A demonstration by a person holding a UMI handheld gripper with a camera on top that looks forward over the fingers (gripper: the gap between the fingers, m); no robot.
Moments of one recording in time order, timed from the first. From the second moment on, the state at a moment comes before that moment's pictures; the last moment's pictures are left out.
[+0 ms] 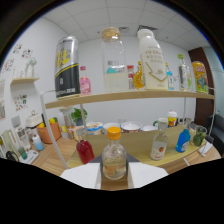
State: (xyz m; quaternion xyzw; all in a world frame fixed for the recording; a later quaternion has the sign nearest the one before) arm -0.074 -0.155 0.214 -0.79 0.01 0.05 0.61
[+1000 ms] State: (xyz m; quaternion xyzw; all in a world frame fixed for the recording) arm -0.053 -0.202 0.125 -0.53 0.51 0.57 0.38
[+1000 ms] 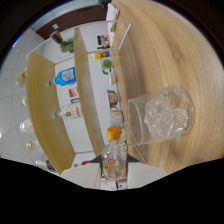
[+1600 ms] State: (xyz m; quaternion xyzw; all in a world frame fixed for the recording) arm -0.082 -0.211 0.180 -0.65 0.36 0.48 0.46
